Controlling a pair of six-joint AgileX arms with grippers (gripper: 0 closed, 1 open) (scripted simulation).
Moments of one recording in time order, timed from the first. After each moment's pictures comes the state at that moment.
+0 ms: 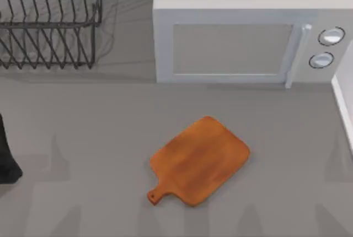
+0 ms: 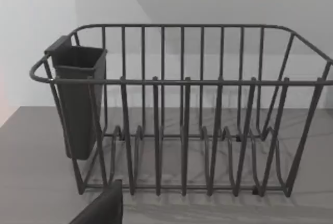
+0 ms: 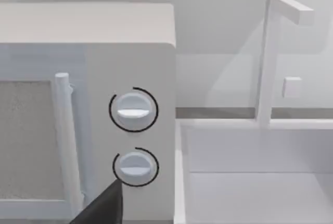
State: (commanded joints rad) left arm 0.00 0.00 0.00 0.00 0.00 0.00; right arm 0.00 0.00 0.00 0.00 0.00 0.00
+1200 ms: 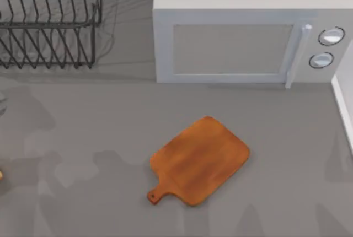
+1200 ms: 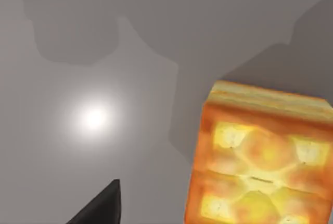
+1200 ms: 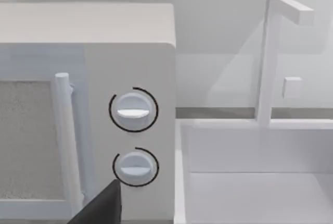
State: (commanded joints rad) left arm 0.16 1.40 0.90 -0.80 0.00 0.96; right arm 0.00 0.00 0.00 0.00 0.00 0.00
